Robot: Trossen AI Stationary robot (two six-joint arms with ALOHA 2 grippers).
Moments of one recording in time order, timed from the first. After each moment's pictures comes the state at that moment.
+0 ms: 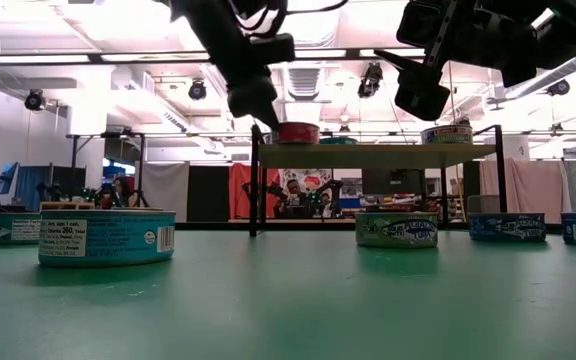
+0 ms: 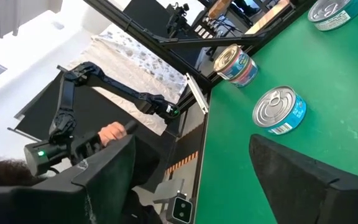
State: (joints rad) left arm 0.12 1.67 1.29 -0.44 -0.60 0.35; right arm -0.07 1.21 0.47 0.68 -0.56 0.87
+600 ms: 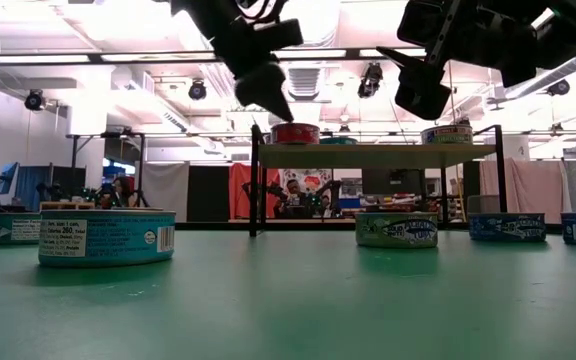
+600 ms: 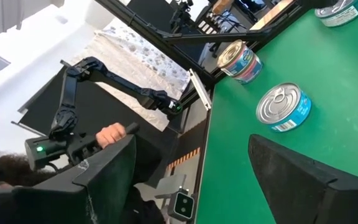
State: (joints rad) left arm 0.08 1.67 1.29 -0.38 -0.51 0.34; right arm -0.07 1.21 0.47 0.68 -0.58 0.86
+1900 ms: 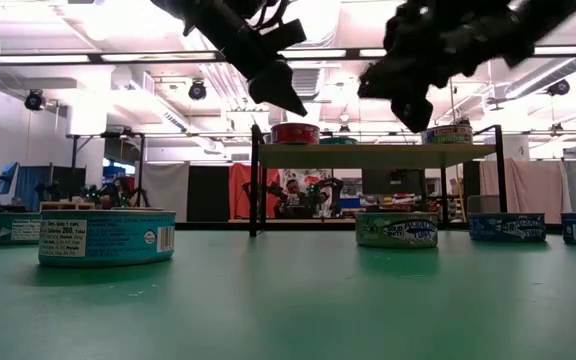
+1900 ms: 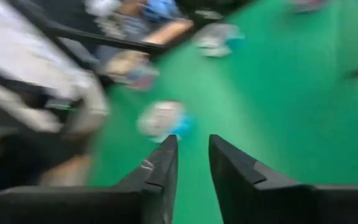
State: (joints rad) left arm 0.19 1.67 1.30 -0.24 -0.31 0.46; right arm -0.09 1.21 0.63 0.19 -0.21 0.47
